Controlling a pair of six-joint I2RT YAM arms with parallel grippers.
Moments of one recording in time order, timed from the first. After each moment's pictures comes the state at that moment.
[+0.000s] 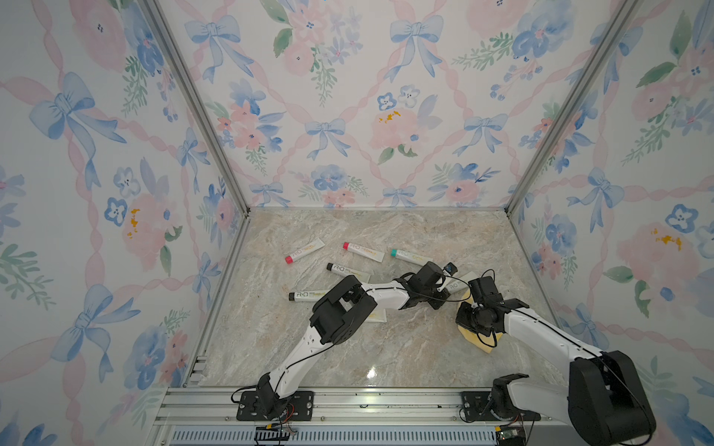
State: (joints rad) left arm -0.97 2.39 1.67 0.07 0.14 -0.04; right arm 0.23 1.23 0.56 -0.56 0.00 0.67
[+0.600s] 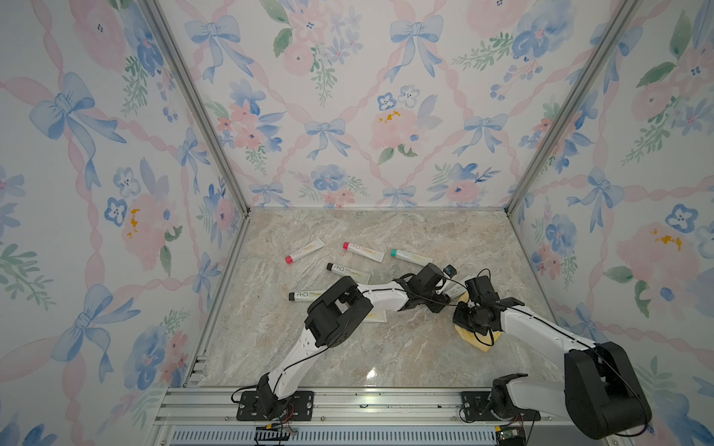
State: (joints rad) left arm -0.97 2.26 1.56 -0.02 0.10 -0.05; right arm 0.24 1.28 0.57 -0.53 -0.02 0.66
